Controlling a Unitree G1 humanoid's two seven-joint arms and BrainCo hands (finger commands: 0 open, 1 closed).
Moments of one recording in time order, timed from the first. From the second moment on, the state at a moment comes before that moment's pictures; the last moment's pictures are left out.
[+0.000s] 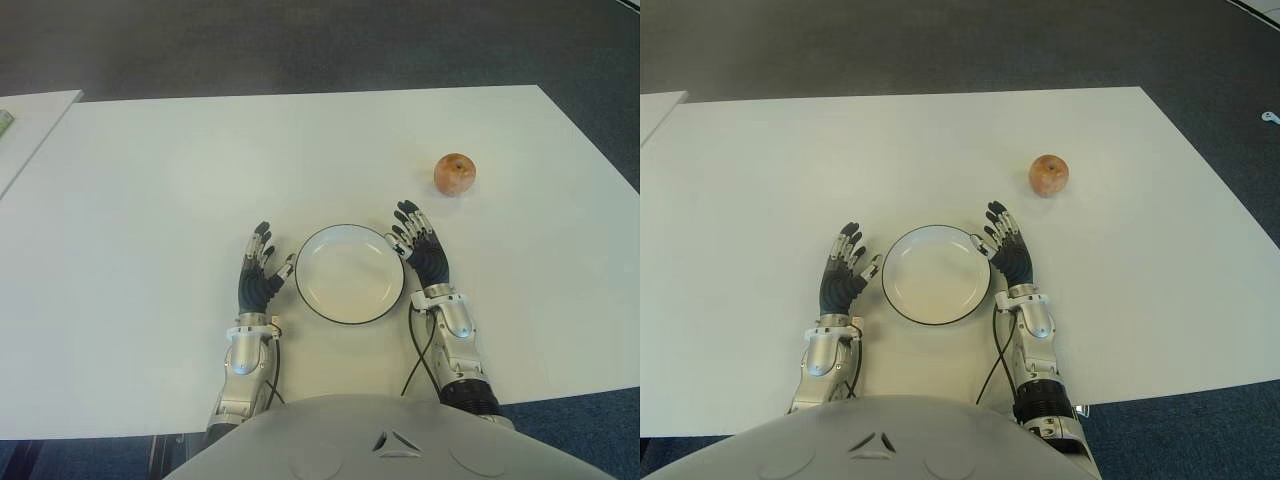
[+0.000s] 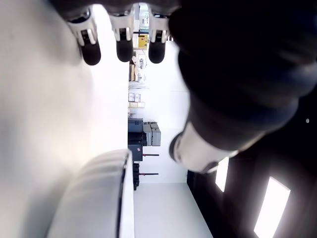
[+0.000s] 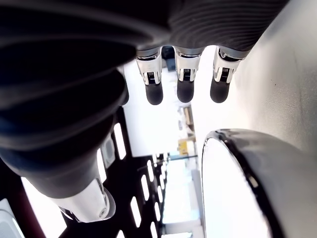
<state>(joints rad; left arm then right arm) 0.34 -0.06 -0.13 0.23 0.02 -0.46 0.14 0.08 0.00 -0.04 0.37 0.14 -0.42 0.23</state>
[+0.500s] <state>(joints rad) 0.34 -0.06 -0.13 0.20 0.02 -0.39 0.15 0.09 0.00 -0.04 0.37 0.15 -0.42 0.23</state>
